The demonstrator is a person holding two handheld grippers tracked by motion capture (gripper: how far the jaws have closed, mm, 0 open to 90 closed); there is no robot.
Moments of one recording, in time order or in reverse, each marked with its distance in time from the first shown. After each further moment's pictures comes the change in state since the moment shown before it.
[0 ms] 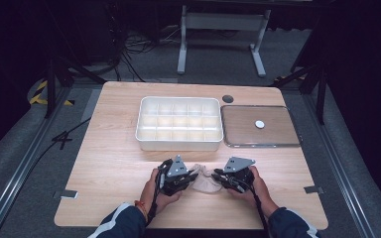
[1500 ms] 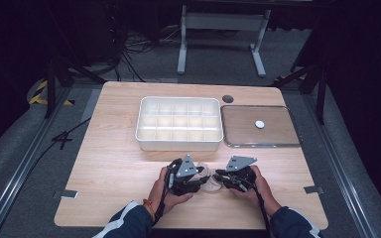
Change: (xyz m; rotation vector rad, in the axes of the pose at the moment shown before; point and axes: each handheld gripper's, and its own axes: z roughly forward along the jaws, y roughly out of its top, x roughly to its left) left arm -0.012 0.018 0.001 -0.049 -0.044 0.035; right arm -0.006 -0.002 -0.004 0.021 0.034 0.016
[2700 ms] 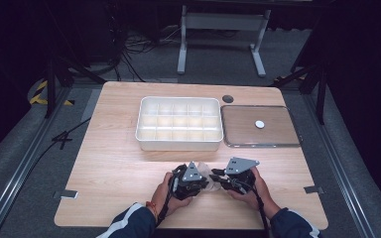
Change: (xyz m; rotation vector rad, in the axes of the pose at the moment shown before) left arm -0.002 -0.024 0.032 0.124 -0.036 0.013; right arm 0.016 0.013 -0.011 -0.098 0.022 -0.045
